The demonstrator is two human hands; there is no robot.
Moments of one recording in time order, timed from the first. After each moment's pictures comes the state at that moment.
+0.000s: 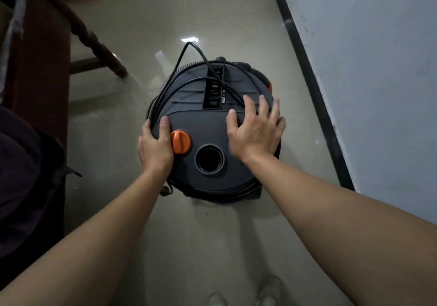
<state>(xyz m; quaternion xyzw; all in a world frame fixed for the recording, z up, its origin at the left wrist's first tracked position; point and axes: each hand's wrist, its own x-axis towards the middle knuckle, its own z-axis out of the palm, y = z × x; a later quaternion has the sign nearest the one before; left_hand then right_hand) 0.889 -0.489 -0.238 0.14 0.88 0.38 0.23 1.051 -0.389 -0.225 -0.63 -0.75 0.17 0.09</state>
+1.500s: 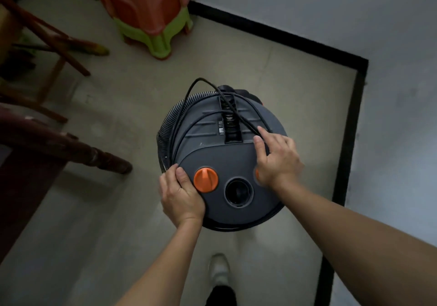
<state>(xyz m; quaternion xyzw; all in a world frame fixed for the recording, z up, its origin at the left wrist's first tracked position) 0.516 0.128 -0.244 -0.11 0.90 0.43 0.02 0.560 0.317 -0.227 -0.38 -0.90 0.23 0.05</state>
